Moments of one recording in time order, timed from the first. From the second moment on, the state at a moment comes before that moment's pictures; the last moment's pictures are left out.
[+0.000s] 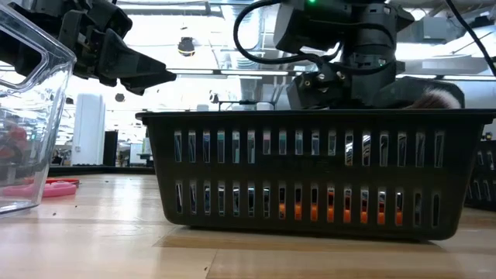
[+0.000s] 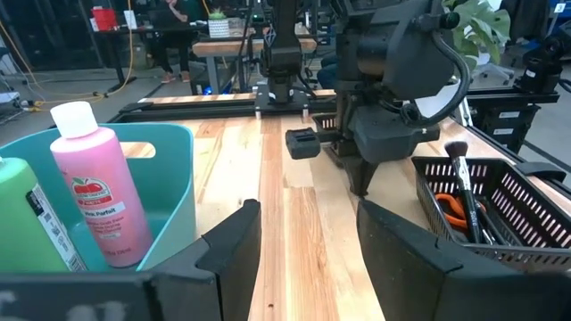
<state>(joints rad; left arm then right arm) -0.04 0.95 0.15 0.68 -0.04 0.05 0.24 1.98 1.20 -0.70 0.03 0.12</state>
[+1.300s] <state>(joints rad) -0.04 0.95 0.15 0.68 -0.01 0.05 0.35 1.71 1.03 0.04 0.20 0.16</state>
